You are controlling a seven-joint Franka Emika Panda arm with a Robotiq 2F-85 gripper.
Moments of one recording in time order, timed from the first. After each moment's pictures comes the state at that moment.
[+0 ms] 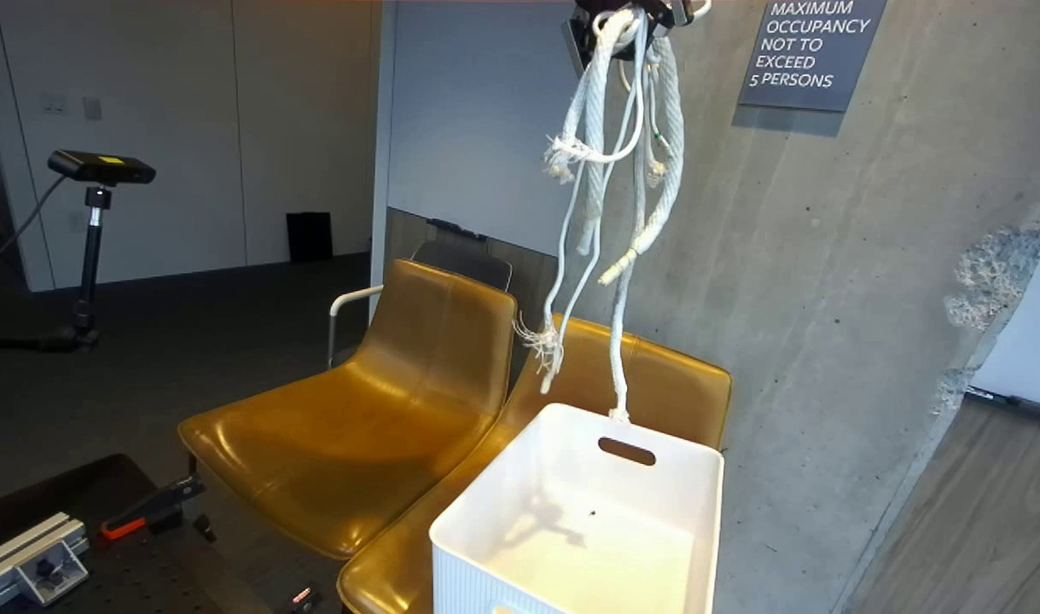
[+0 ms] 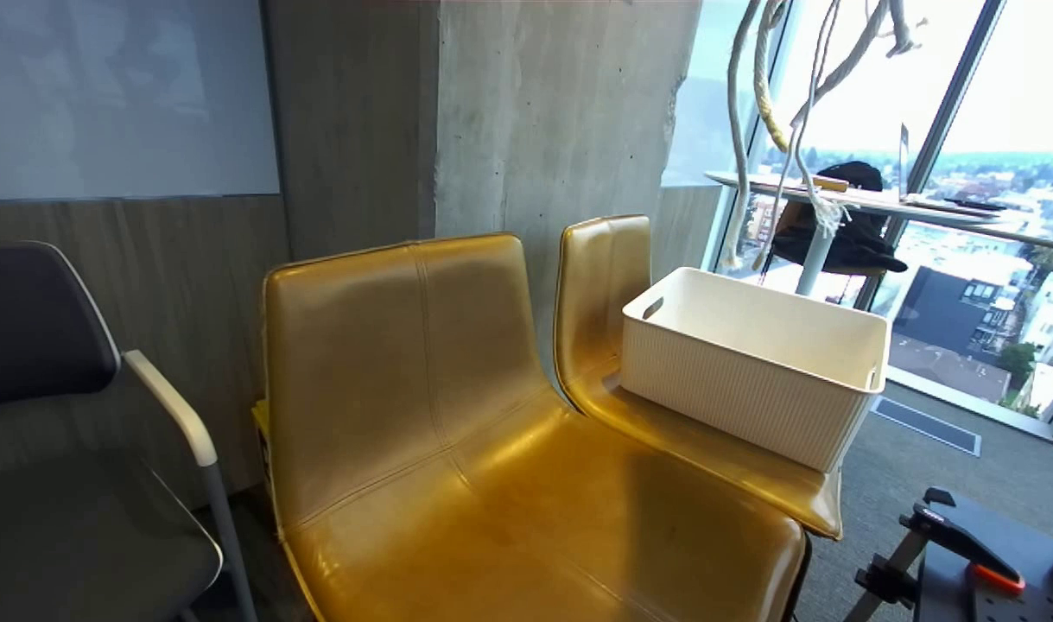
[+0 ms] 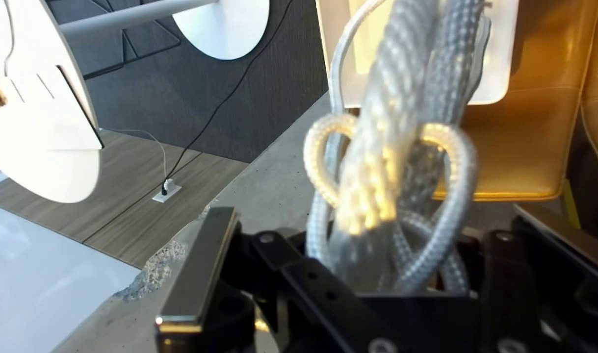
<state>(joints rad) -0.11 0.36 -0.13 -0.95 -0.37 1.67 -0.25</state>
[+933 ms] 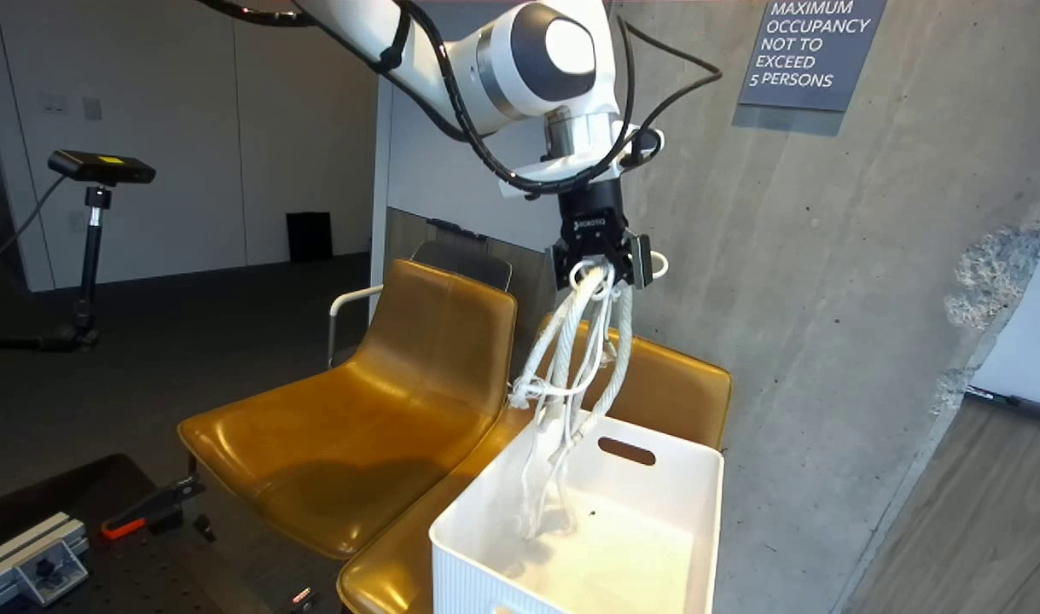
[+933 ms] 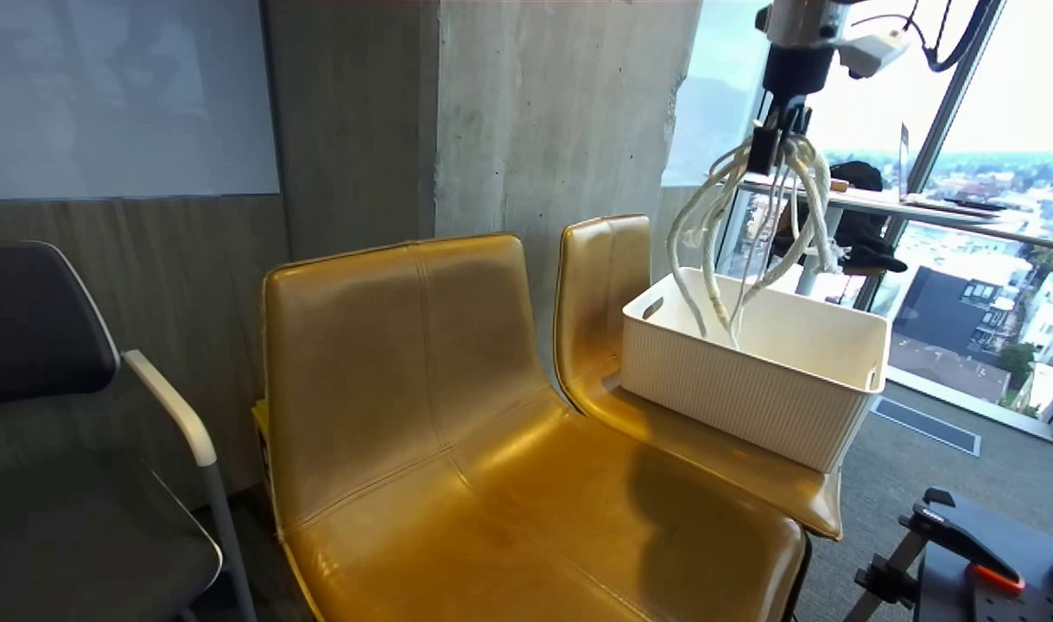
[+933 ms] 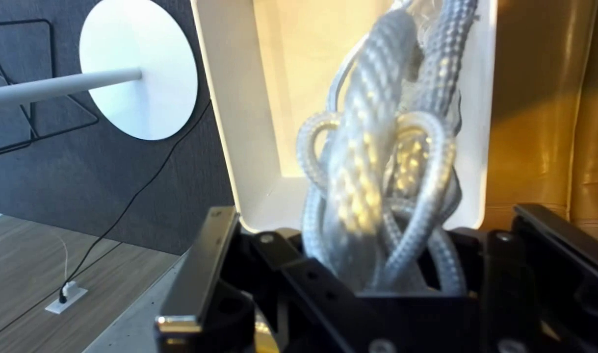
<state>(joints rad) -0.16 0.40 -0.13 -1.48 -0.30 2.02 -0.18</state>
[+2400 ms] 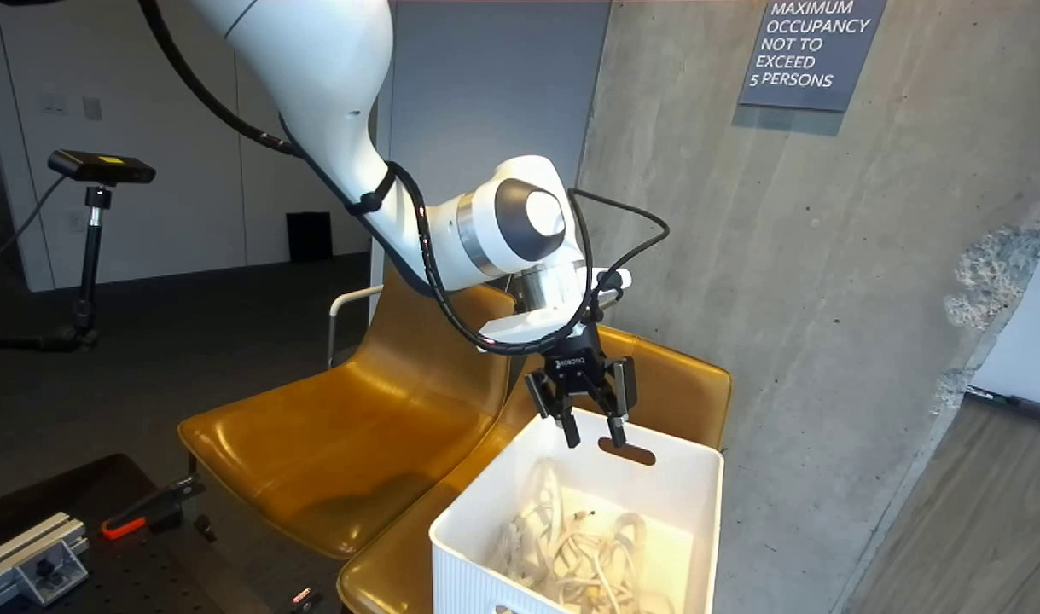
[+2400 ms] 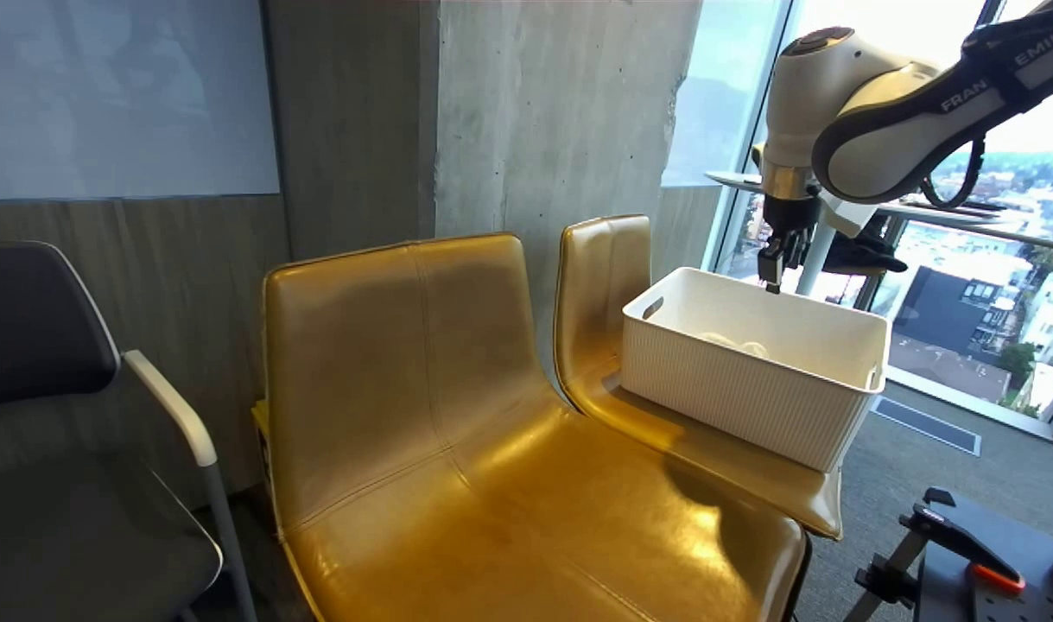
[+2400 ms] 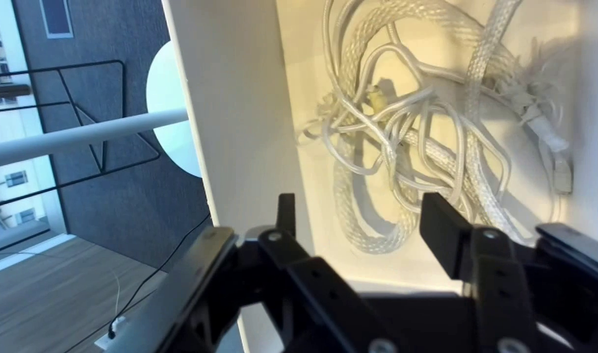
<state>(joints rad) -0.11 0.48 -0.24 -1.78 -0.58 2.34 0.09</state>
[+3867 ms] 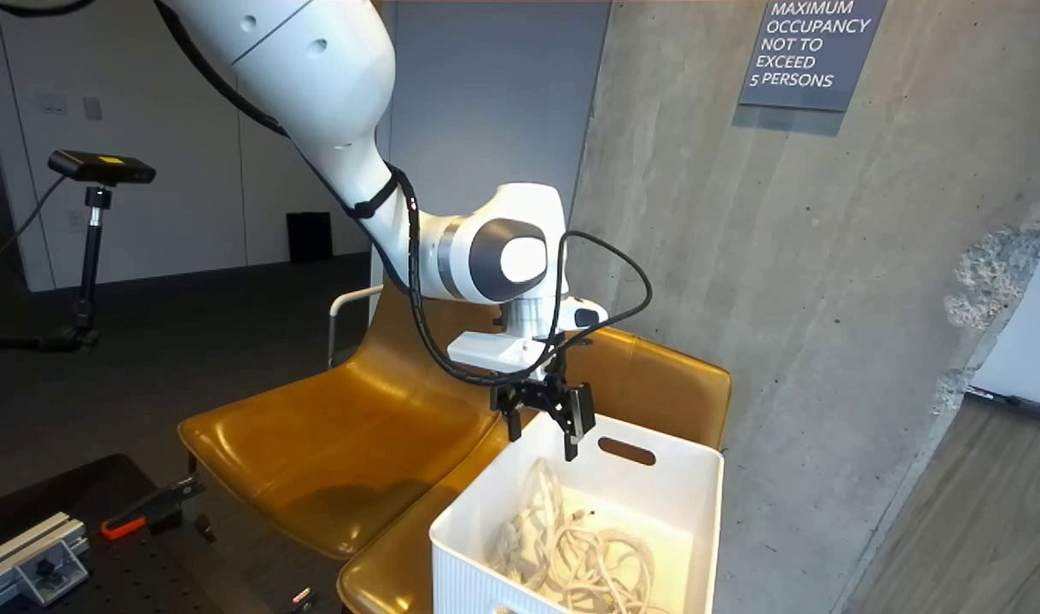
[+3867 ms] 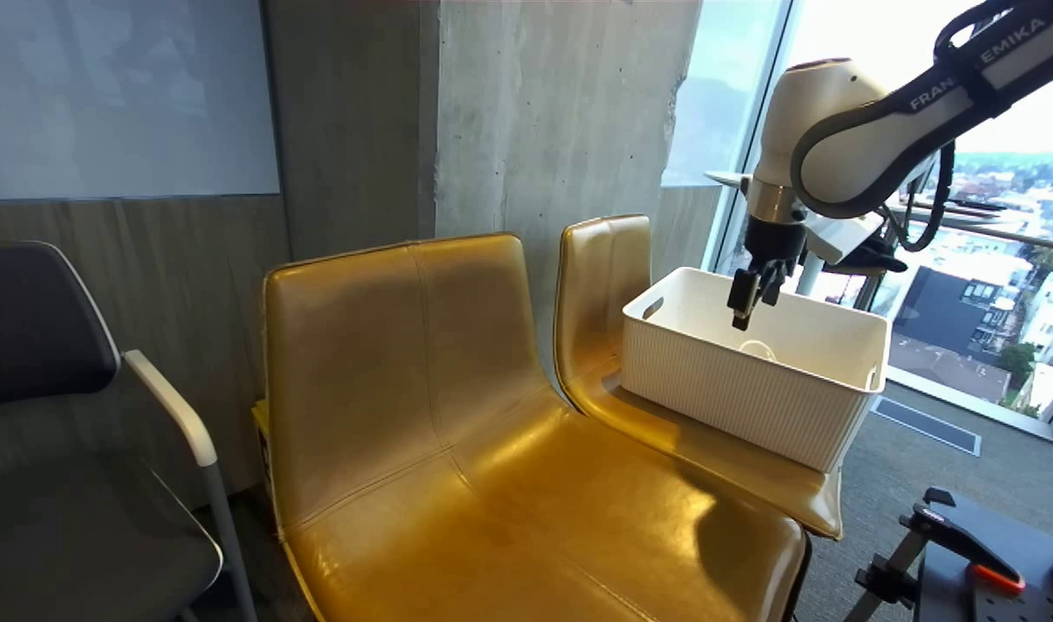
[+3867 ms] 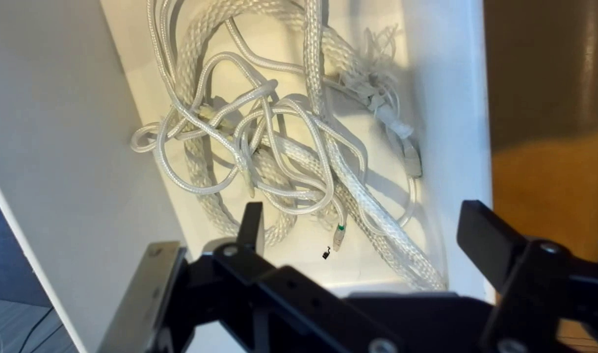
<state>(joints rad) -0.16 0.51 -0.16 -1.83 -0.27 2.42 -0.04</state>
